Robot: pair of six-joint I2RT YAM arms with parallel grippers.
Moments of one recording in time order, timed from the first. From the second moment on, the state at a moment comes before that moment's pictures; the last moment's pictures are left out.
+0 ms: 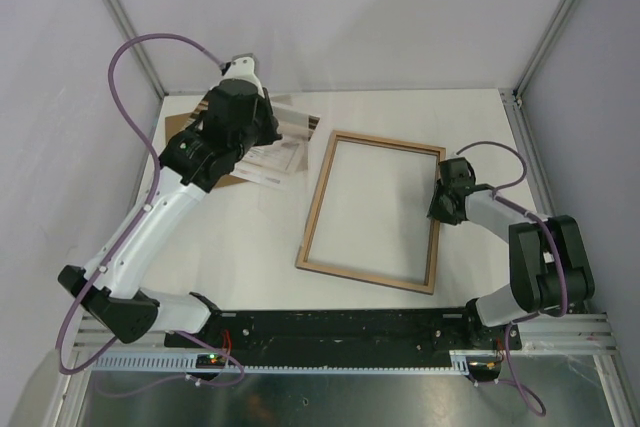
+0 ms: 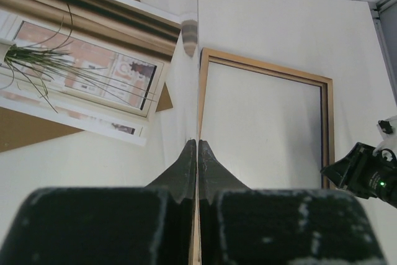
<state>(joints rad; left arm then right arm) -0.58 1.34 1.61 -0.74 -0.33 -0.45 0.18 1.48 0.74 -0.32 0.12 0.48</state>
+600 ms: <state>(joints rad) -0.49 1.28 1.48 -0.66 -0.17 -0.54 0.30 1.54 0.80 -0.32 0.13 0.43</state>
